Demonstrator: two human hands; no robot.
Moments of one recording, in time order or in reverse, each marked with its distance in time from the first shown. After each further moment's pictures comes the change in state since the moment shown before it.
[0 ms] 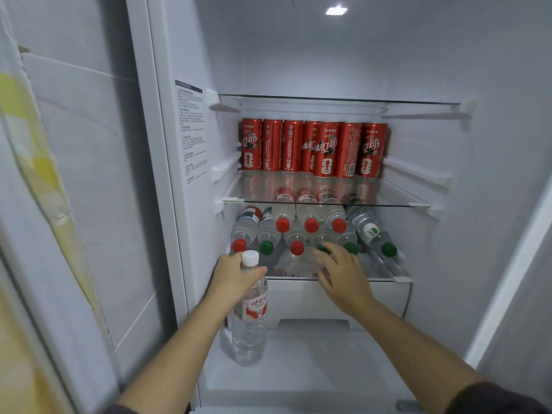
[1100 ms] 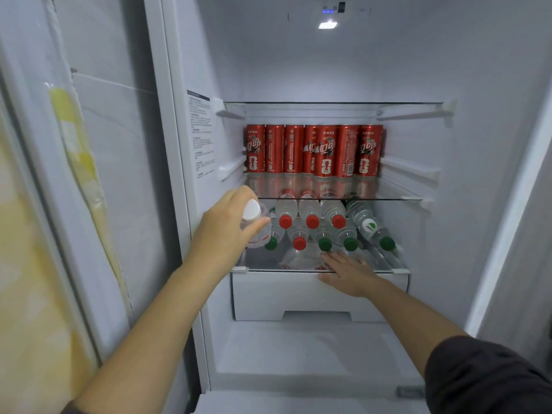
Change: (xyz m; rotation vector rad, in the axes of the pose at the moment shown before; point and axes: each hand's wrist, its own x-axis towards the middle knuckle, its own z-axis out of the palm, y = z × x) left_hand -0.069 0.084 -0.086 0.229 0.311 0.644; right_hand 0.010 0.019 -0.017 -0.081 -0.728 0.129
